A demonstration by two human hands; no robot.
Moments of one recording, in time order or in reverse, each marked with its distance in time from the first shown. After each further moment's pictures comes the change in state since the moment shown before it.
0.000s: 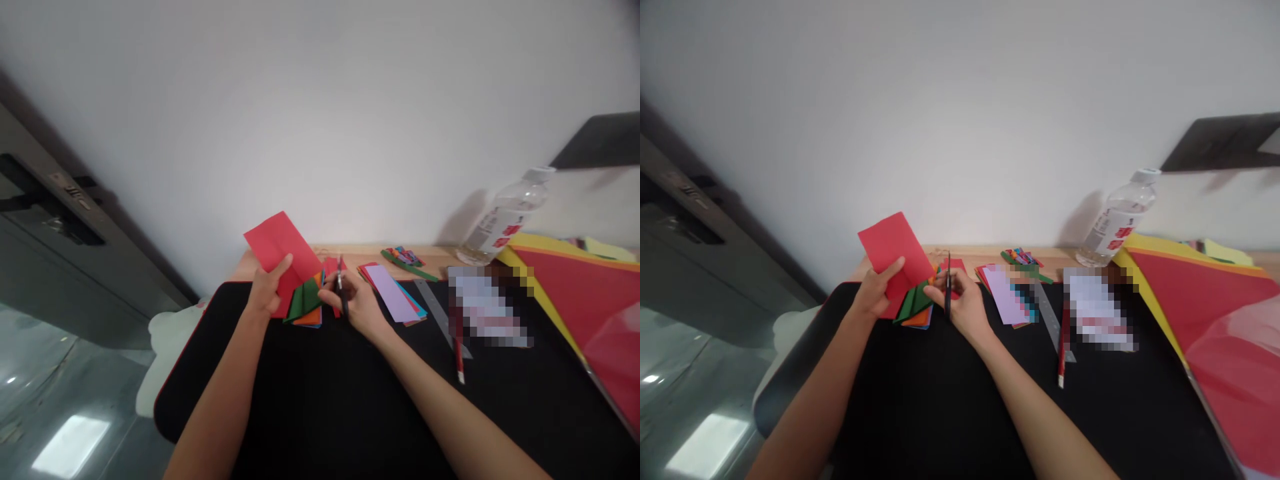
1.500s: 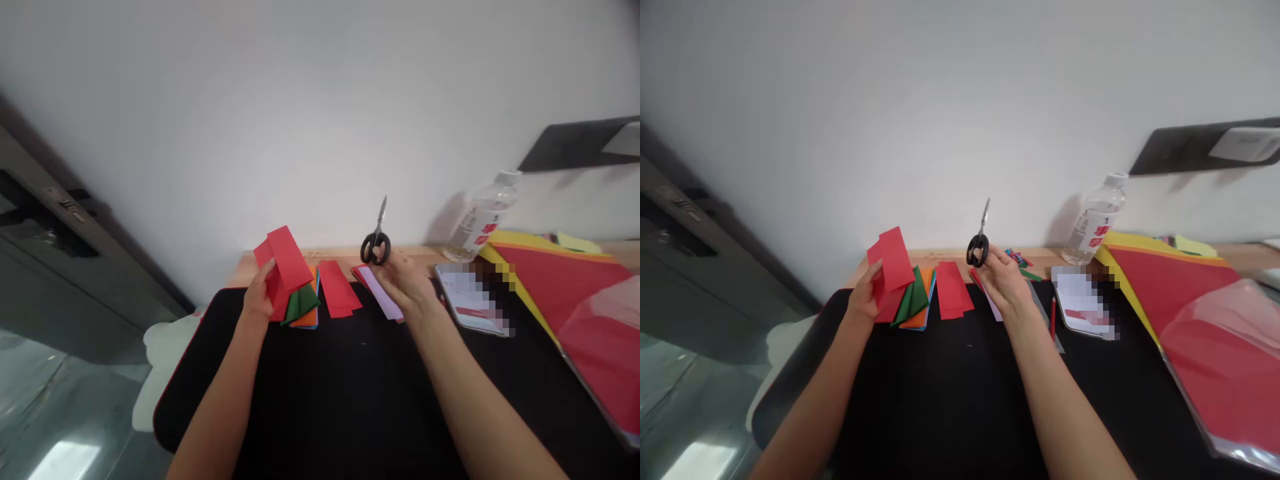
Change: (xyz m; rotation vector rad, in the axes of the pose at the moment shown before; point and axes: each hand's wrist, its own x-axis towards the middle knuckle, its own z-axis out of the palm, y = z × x) left_hand -0.003 0.017 0.004 -0.257 0.040 -0.256; right_hand 0.032 -0.020 -0.071 0.598 0.250 0.104
